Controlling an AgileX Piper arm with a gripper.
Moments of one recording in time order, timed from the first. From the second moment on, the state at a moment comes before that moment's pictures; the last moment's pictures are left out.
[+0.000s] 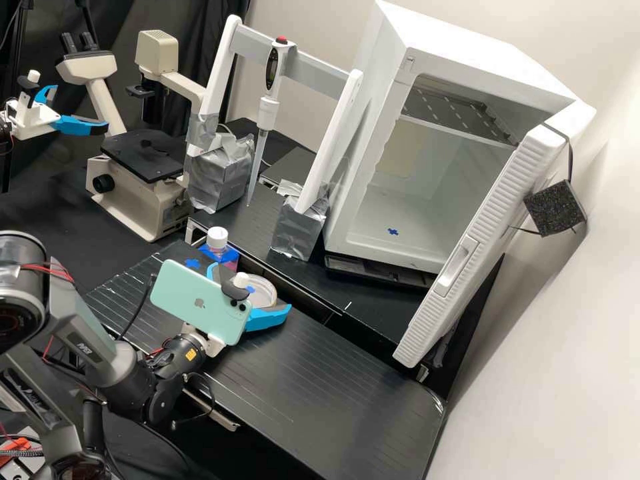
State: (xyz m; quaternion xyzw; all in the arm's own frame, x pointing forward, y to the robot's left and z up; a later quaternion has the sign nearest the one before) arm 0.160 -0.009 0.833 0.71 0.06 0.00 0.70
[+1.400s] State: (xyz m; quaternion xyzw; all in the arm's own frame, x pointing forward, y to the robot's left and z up) arm 0.165 -0.008 0.829 0.71 0.05 0.00 0.70
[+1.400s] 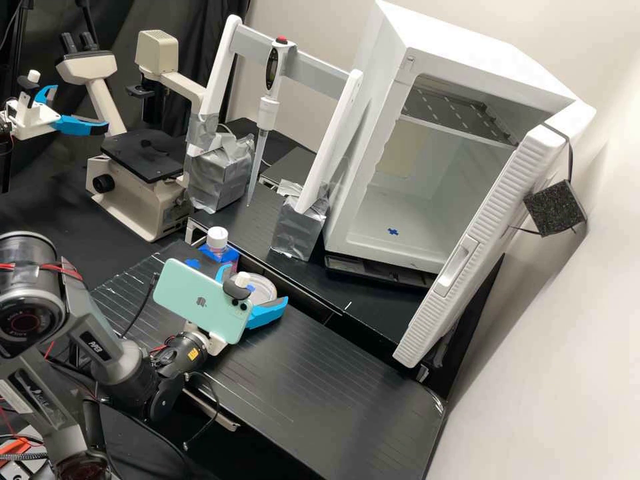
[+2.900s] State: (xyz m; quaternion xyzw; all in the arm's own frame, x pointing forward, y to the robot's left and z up) arm 0.148 -0.048 0.888 0.77 -0.12 0.03 0.63
